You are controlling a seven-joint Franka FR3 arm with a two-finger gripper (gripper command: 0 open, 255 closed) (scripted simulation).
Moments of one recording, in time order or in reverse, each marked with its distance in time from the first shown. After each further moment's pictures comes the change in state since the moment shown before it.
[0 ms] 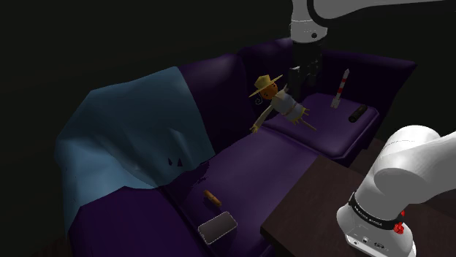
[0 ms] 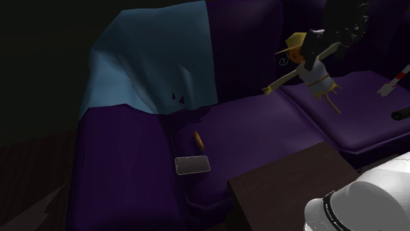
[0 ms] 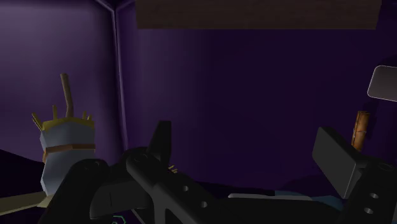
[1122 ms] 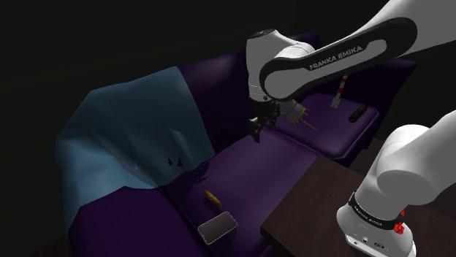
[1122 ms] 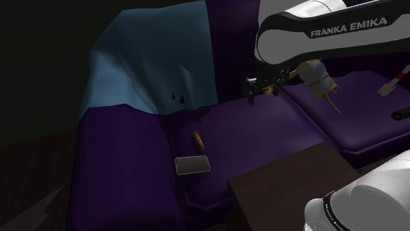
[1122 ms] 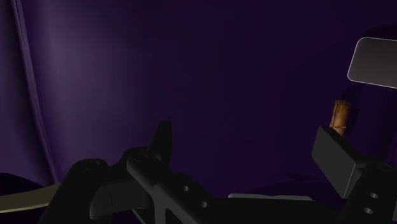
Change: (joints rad) arm 0.065 0.284 0.148 -0.184 0.104 0.469 0.184
